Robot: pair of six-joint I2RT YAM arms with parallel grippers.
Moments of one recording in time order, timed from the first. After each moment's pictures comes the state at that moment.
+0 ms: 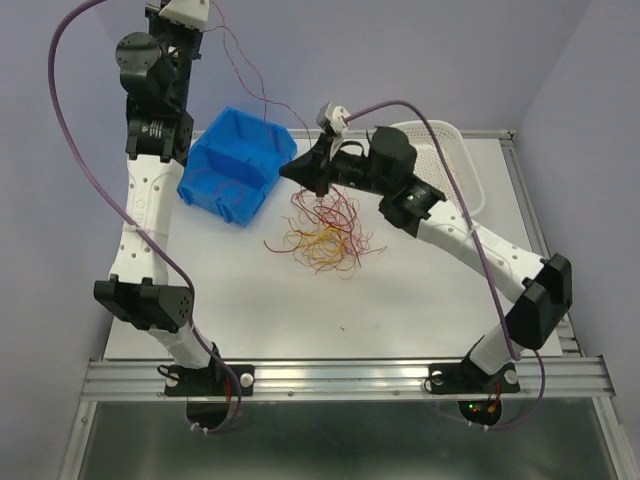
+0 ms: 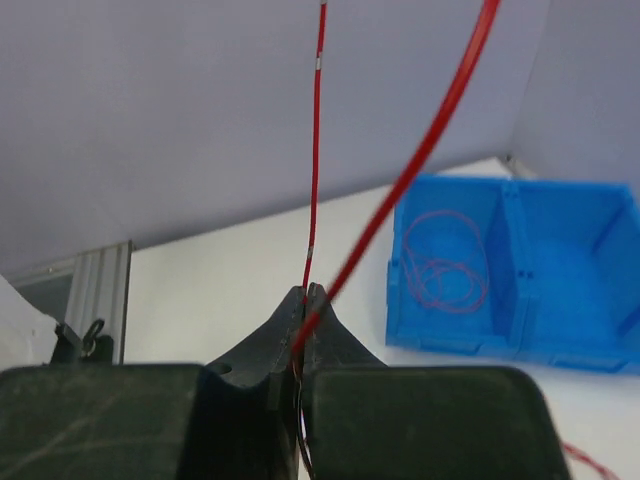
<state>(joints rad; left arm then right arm) -0.17 1.63 2.09 0.00 -0.04 0.49 0.77 1.61 1.46 0.21 -0.54 0.11</state>
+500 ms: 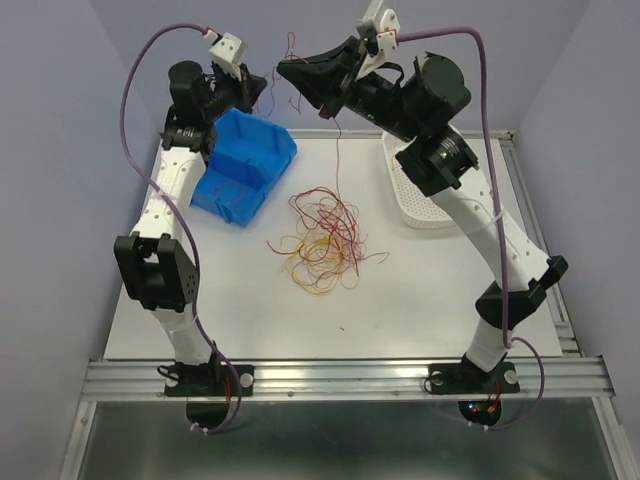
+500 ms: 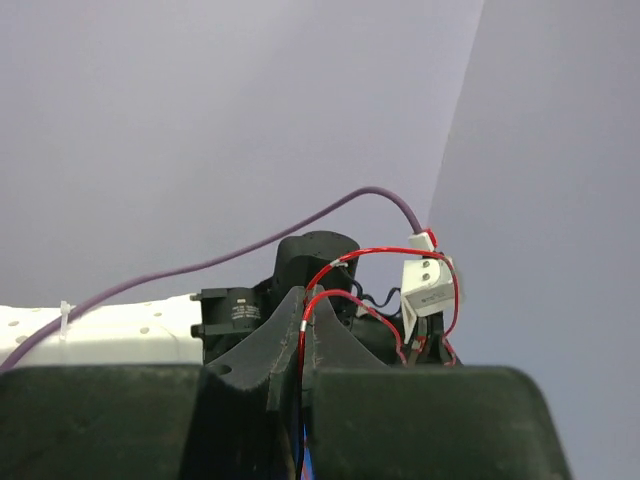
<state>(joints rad) -0.10 1.78 1.83 0.01 0.48 0.06 0.77 1.74 2.24 0.00 -0.41 0.03</state>
